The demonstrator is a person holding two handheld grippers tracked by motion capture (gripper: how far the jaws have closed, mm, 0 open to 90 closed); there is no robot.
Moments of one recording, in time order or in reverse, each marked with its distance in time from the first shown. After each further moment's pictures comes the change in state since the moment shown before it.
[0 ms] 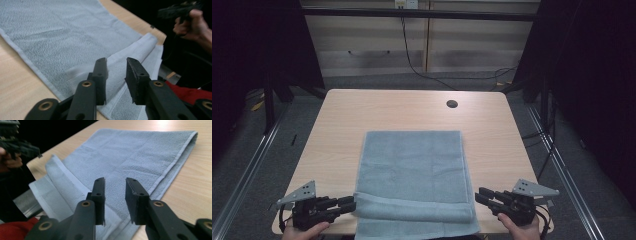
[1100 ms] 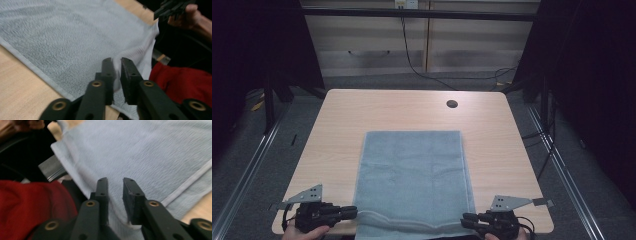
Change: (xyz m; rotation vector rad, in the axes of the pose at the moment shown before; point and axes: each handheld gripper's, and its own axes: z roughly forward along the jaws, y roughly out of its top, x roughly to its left) left arm 0.003 -0.011 0.006 0.132 -0.104 0.013; right arm 0.025 -0.031 0.022 0.216 0.164 -0.044
